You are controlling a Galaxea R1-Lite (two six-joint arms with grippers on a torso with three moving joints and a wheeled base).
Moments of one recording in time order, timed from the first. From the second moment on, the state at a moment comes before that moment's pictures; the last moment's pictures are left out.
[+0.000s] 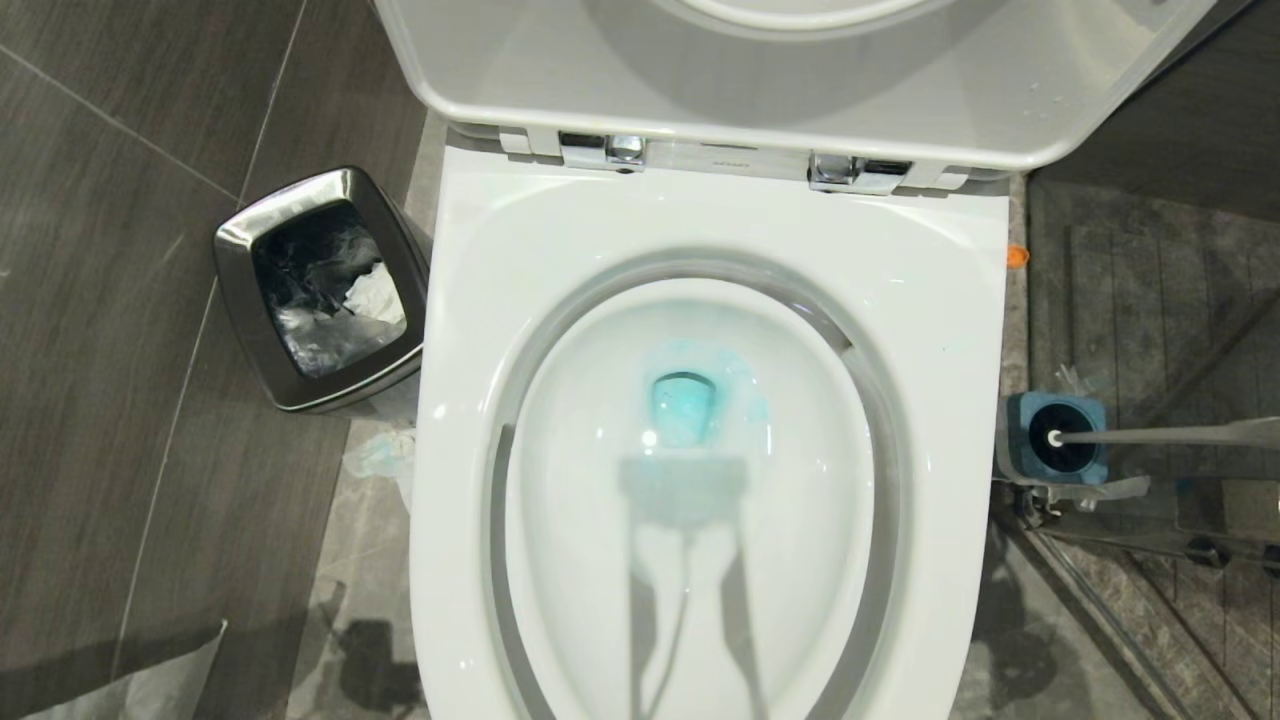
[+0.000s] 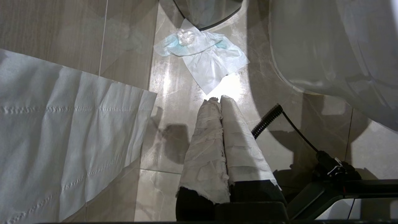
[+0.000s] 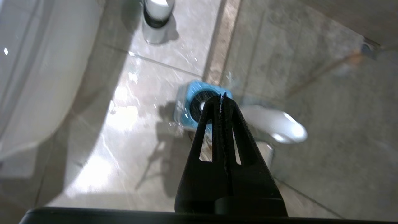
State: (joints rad) left arm 0.00 0.00 0.00 0.01 0.00 0.00; right arm 0.16 0.86 -0.43 -0.45 -0.34 -0.23
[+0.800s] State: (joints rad) left arm 0.00 0.00 0.00 0.01 0.00 0.00; right arm 0.09 0.35 -0.49 -0.01 -0.29 -0.25
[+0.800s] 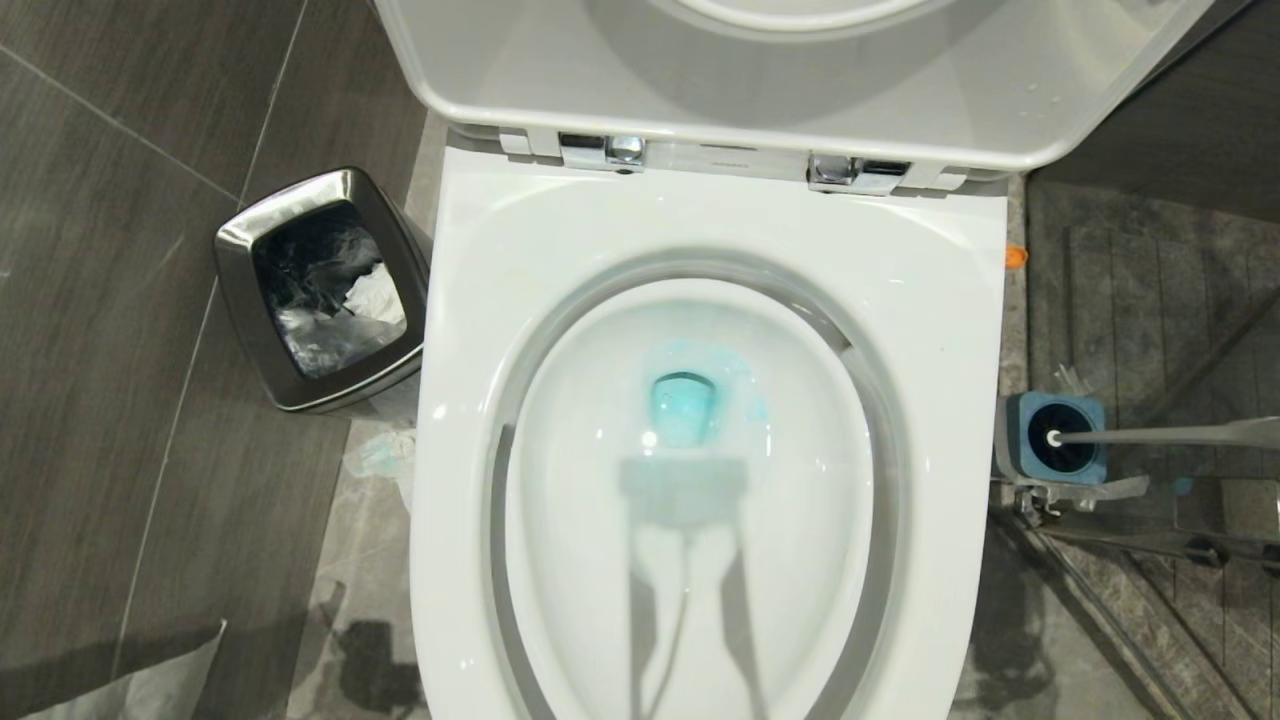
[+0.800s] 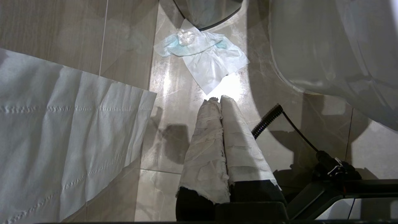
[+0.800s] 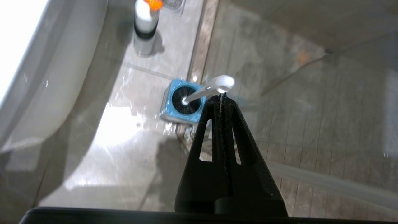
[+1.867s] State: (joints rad) left arm 0.00 0.00 0.00 0.01 0.00 0.00; right arm 0.01 0.00 -0.01 -0.10 0.00 -0.09
